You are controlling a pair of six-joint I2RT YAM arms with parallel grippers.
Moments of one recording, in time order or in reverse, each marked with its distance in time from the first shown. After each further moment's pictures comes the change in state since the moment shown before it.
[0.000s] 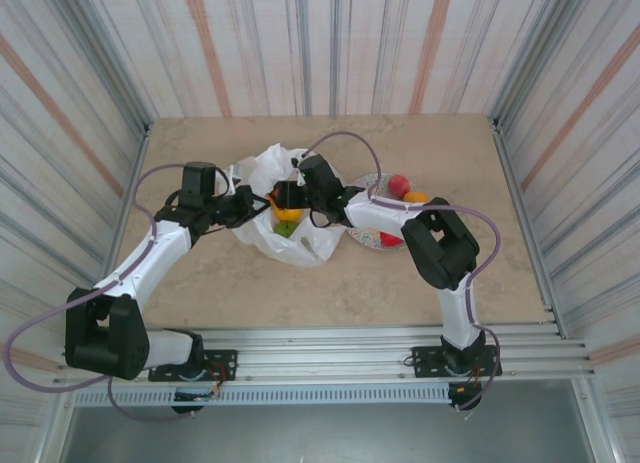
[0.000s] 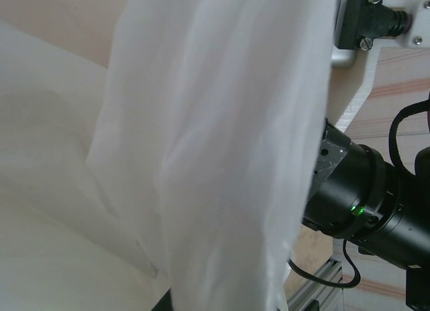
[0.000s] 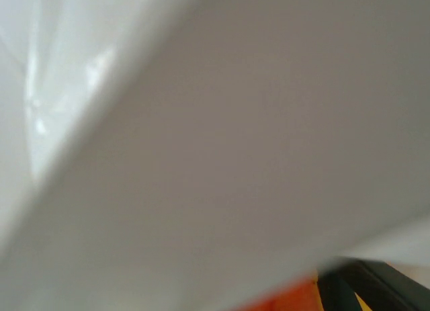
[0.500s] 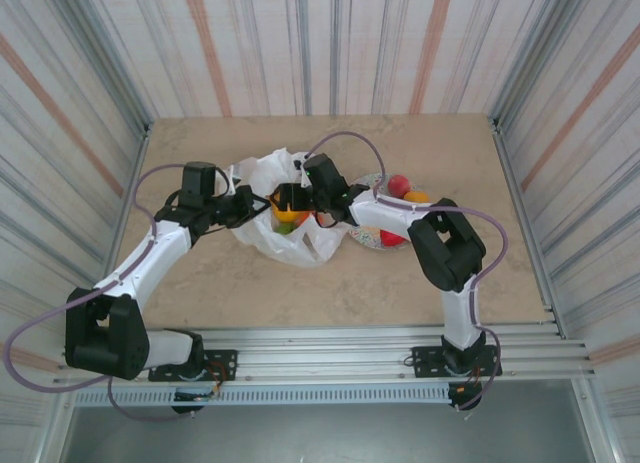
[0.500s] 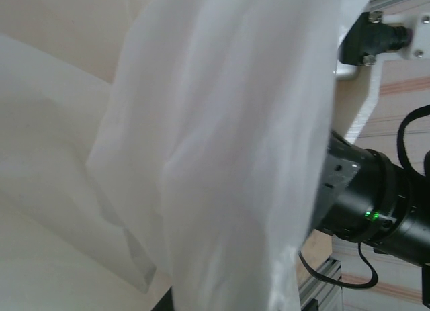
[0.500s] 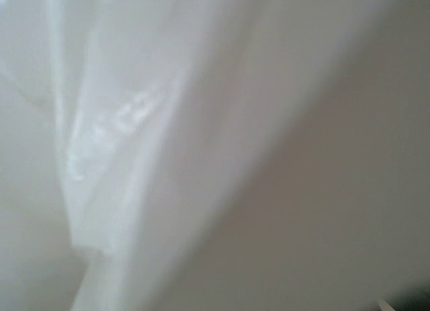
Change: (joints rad) left arm 0.001 0.000 0.000 0.000 0.003 0.000; right arm -0.014 -0.046 -0.021 -0.071 -0.083 -0.010
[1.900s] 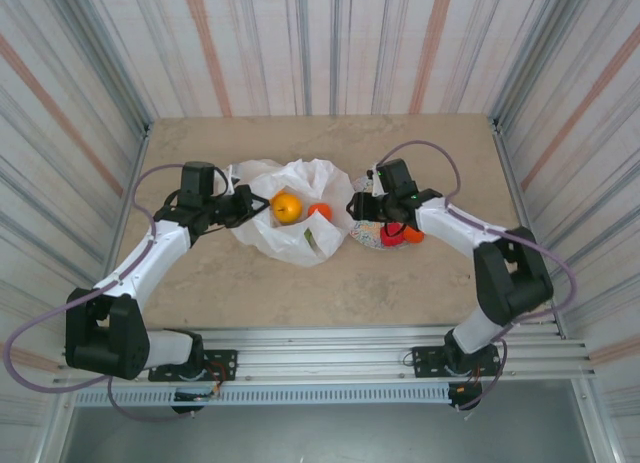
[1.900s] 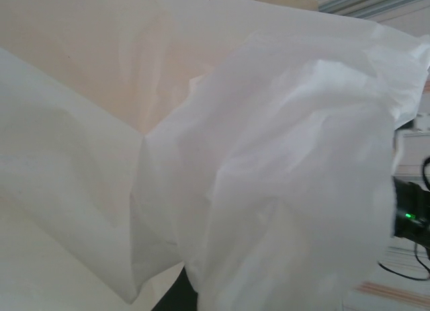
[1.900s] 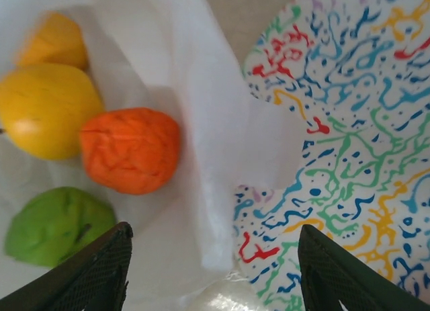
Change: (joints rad) left arm 0.008 0.000 0.000 0.000 0.000 0.000; right arm -0.293 -0.350 -0.360 -0.282 -0.013 -0.139
